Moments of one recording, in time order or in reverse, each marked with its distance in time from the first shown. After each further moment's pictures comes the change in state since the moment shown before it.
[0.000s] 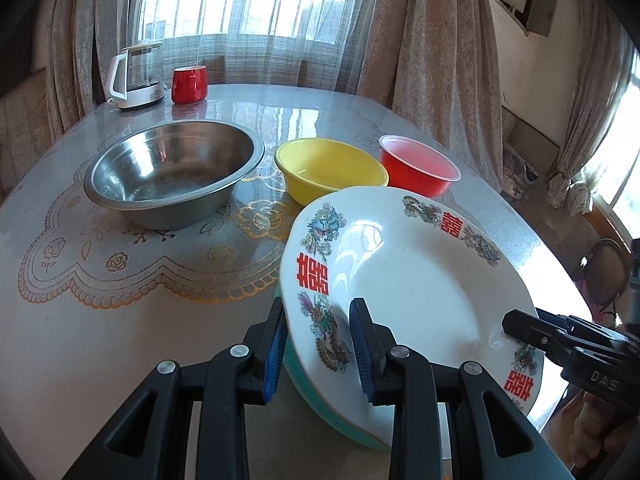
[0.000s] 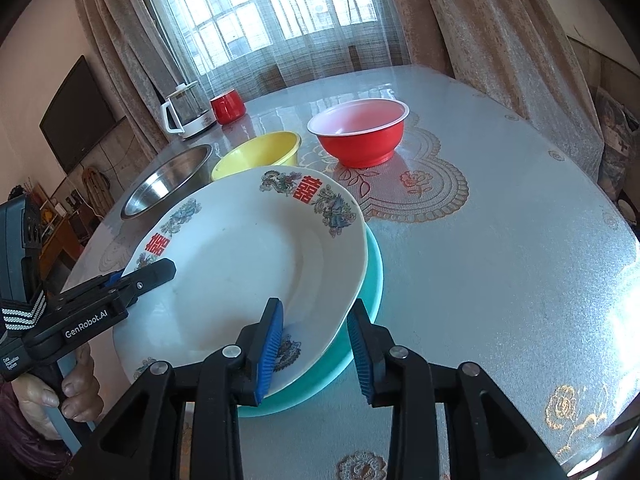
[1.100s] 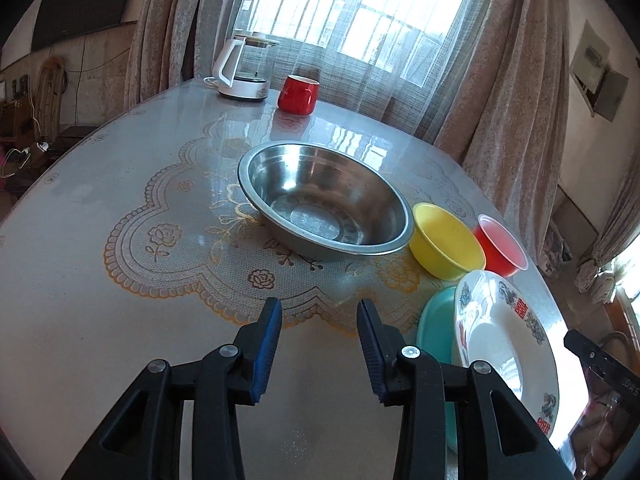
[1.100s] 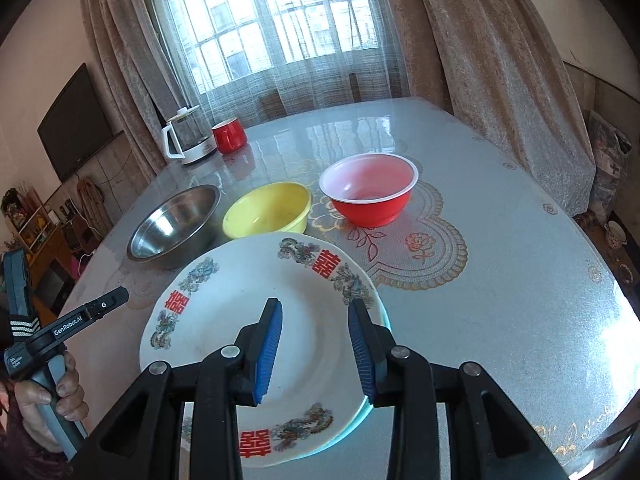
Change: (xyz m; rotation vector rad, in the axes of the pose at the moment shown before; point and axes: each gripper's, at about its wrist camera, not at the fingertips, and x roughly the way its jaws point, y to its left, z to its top) left arm -0.040 0.106 0.013 -0.279 -0.083 0.116; right arm -0.011 0.038 0.046 -0.053 -0.065 0.003
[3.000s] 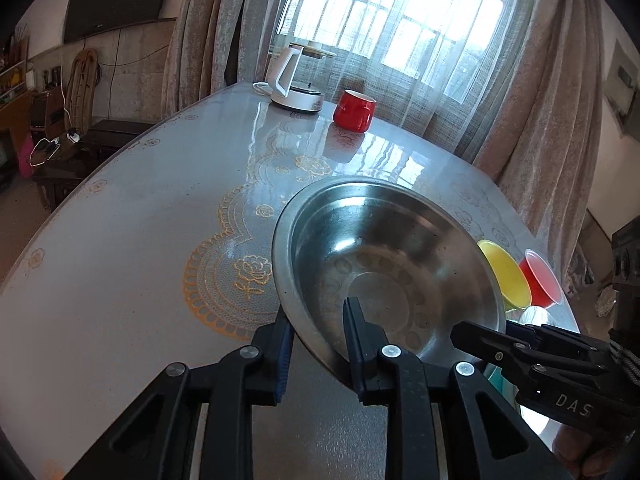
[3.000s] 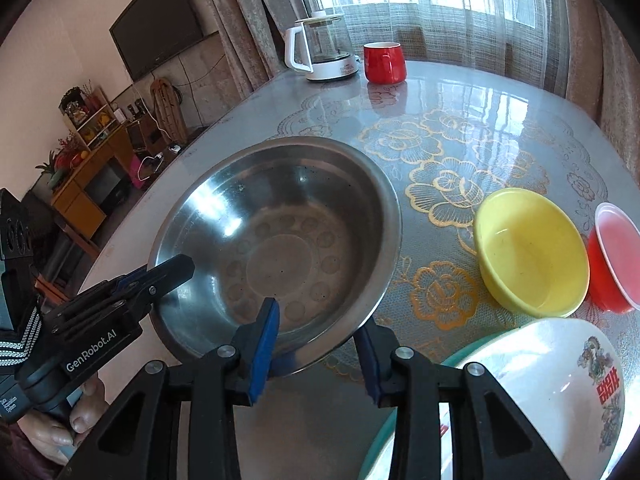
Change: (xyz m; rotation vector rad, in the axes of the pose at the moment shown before) left arm -0.014 0.062 0.025 -0.052 -0.013 0.092; right arm 0.127 0.170 0.031 -0.264 0.262 0.227
